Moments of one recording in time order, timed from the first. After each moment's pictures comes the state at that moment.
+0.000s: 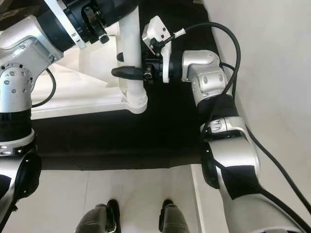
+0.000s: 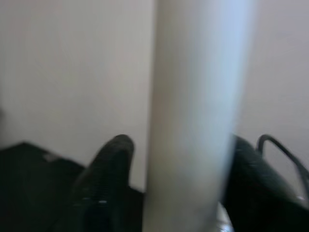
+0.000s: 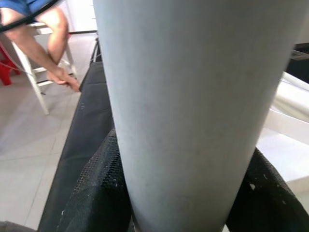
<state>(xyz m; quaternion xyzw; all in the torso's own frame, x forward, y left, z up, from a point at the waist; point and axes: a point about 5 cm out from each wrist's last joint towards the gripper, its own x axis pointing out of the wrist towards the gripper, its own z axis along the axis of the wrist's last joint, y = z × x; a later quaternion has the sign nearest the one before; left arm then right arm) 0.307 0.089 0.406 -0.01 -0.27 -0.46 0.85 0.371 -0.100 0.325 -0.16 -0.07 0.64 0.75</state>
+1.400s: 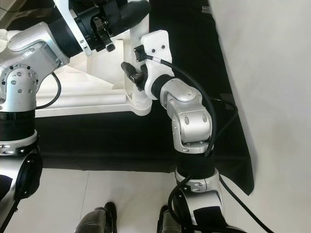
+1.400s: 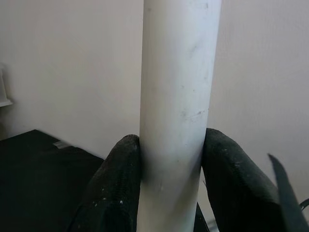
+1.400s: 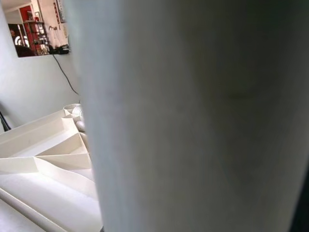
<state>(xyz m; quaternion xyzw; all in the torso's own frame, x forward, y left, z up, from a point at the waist) 0.310 0.087 0.400 0.00 -0.24 -0.47 0.85 0.329 -0.085 0.294 -0.06 -0.02 0.26 0.96</state>
